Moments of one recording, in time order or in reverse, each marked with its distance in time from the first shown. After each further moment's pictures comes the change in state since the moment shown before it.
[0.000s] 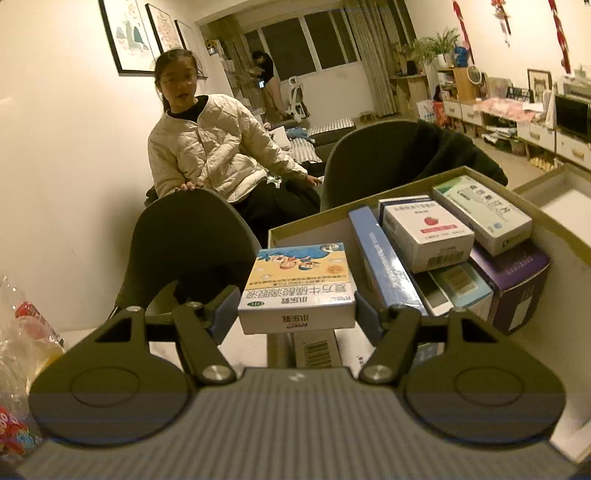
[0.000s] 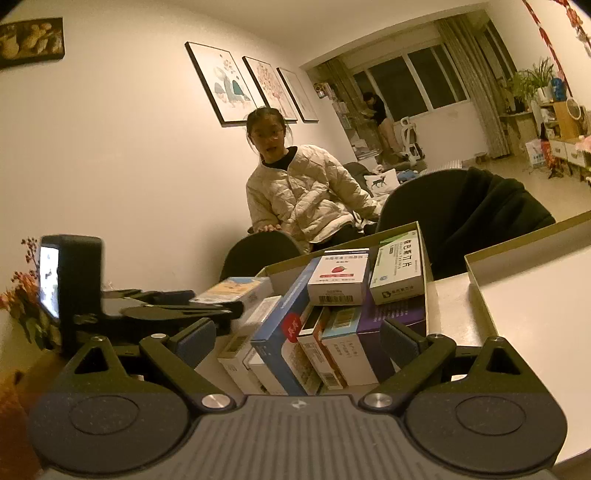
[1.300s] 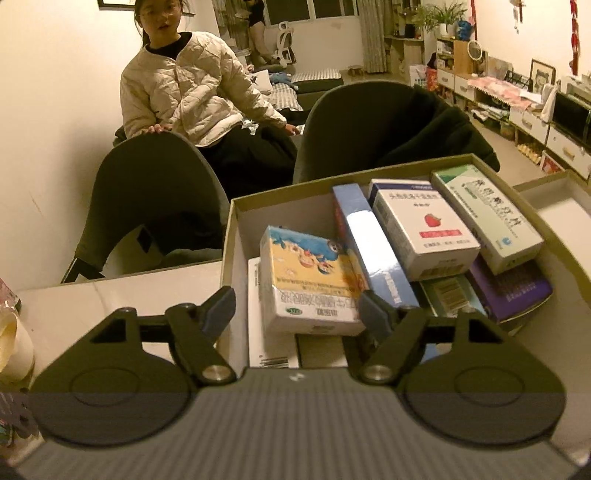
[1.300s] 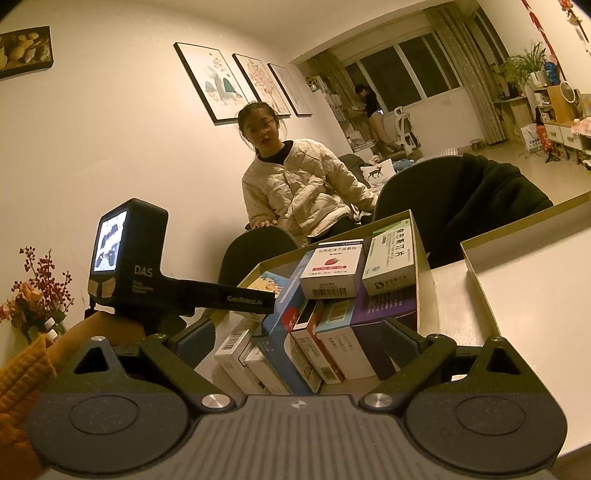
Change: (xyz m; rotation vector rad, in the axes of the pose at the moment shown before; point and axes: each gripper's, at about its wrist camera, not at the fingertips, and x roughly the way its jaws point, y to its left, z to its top) left arm 0.024 0.015 0.019 -0.130 0.180 -0.127; right arm 0.000 -0.006 -0.001 0.033 0.023 -0.005
